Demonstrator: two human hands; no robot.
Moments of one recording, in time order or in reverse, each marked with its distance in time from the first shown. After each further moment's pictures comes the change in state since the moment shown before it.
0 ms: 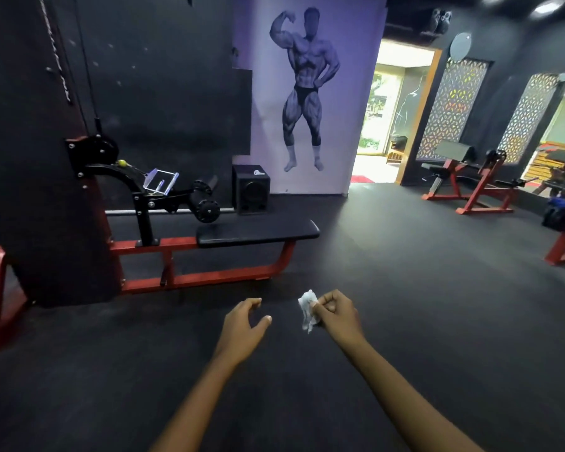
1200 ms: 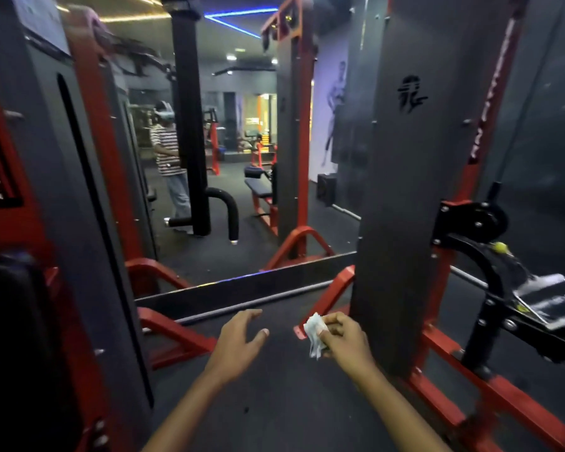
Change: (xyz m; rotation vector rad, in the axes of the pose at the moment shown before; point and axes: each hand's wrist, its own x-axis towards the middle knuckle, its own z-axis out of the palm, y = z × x) left_hand 0.250 -0.227 -0.335 0.563 1.077 -0.597; right_hand 0.298 -0.229 0.599 0.261 -1.405 -0.445
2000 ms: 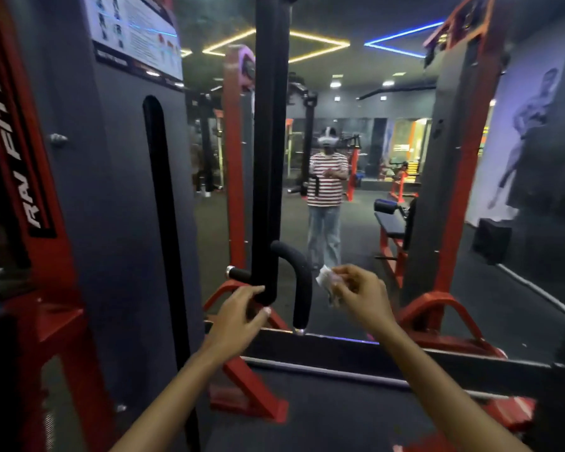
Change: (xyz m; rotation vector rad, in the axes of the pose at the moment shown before) left_hand 0.321 -0.115 -0.048 0.231 0.466 -0.126; right_hand 0.451 -0.106 0.148 -0.022 -0.380 -0.662
